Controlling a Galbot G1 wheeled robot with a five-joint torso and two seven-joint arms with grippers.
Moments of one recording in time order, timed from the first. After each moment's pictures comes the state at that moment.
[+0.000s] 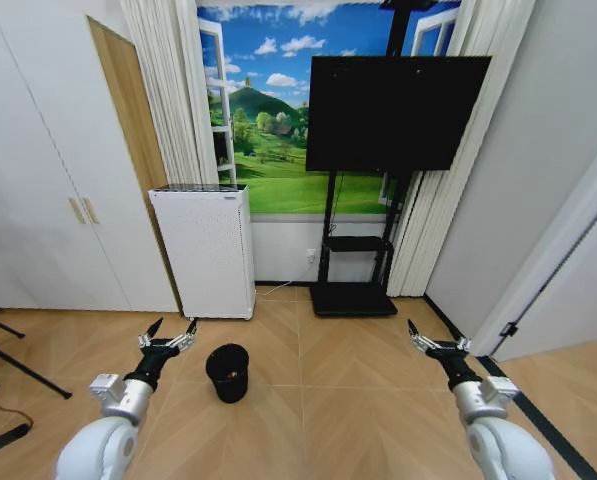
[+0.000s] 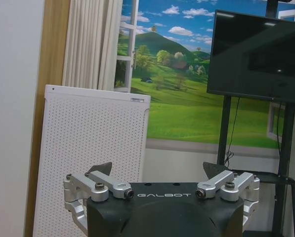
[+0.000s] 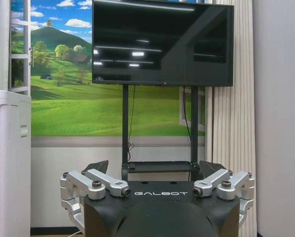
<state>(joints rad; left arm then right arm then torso) 1.43 -1.32 -0.81 -2.12 -0.44 0.21 0.18 -1.44 1.29 0.90 2.02 0.38 -0.10 -0.10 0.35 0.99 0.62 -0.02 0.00</state>
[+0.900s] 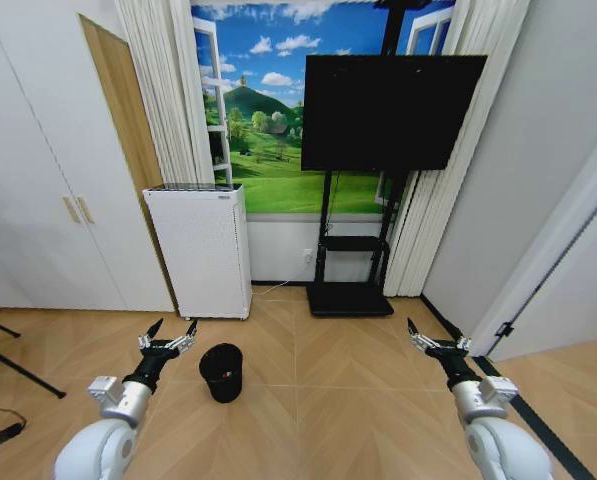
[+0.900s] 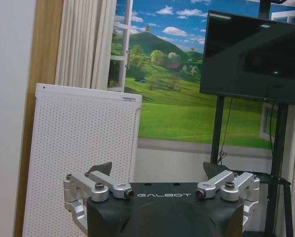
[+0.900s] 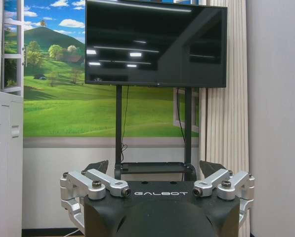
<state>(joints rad) 1.44 -1.32 -0.82 -2.12 -0.45 0.19 0.20 -1.45 1.30 0.89 2.05 0.37 -0.11 -0.08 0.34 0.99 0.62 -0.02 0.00</state>
